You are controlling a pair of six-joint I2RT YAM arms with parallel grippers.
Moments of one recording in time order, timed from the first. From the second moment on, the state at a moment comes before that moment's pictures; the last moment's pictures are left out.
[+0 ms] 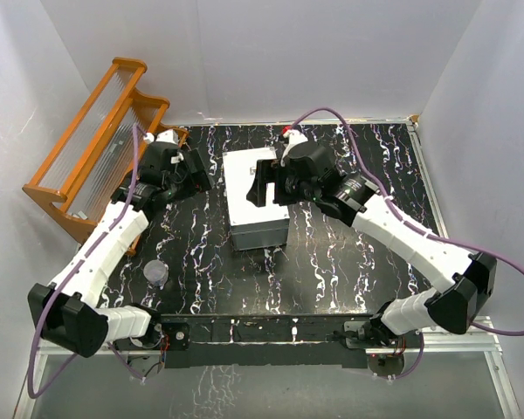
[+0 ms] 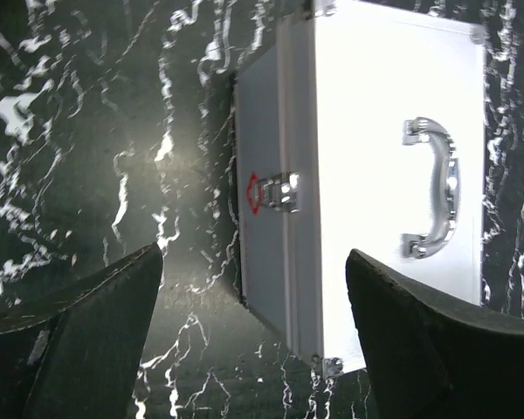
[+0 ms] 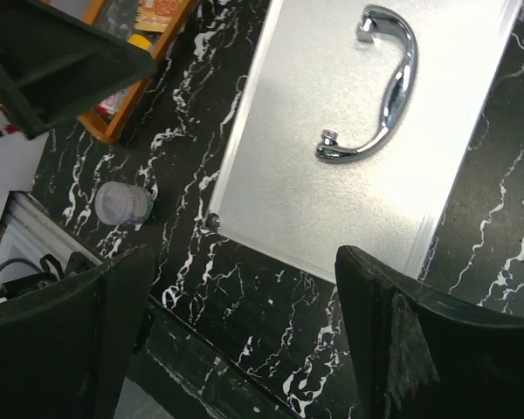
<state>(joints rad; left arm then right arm) -0.37 1.24 1.18 -0.65 -0.11 -0.61 0.77 1.39 1.42 -0.57 -0.03 0.53</state>
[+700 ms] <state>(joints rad) -0.23 1.91 1.65 -0.50 0.37 -0.23 0.77 1.29 1.01 -0.55 0.08 0.77</state>
